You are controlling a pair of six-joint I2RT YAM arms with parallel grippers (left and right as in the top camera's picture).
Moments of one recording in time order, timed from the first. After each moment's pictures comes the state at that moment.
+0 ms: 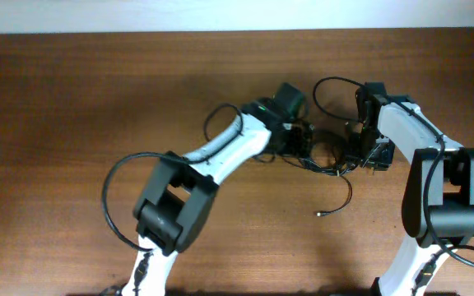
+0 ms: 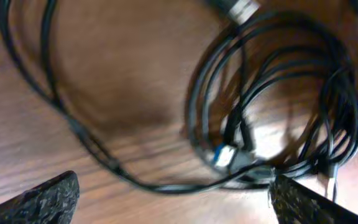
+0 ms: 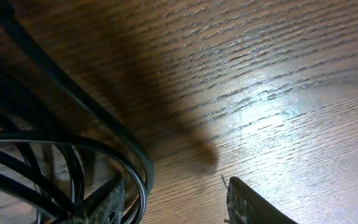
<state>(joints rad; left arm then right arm) -0.67 2.18 1.68 -0.70 0.17 -0.51 0.01 2.02 1.34 -0.98 0.13 0.34</state>
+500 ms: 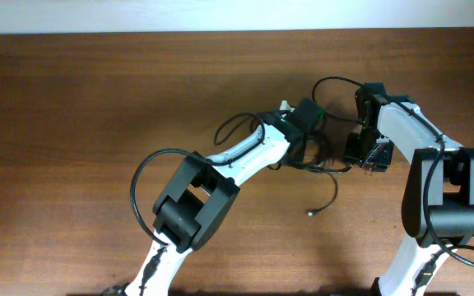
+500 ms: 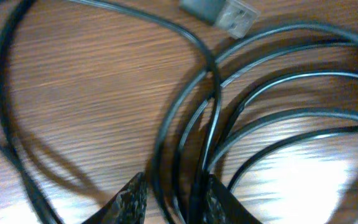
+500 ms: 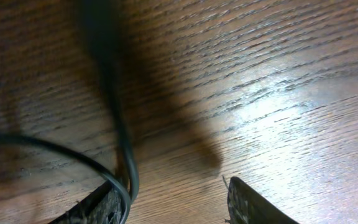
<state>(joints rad) -0.74 2.28 1.72 -0.73 -0.18 -0.52 0.01 2.02 1.34 -0.99 0.10 0.34</state>
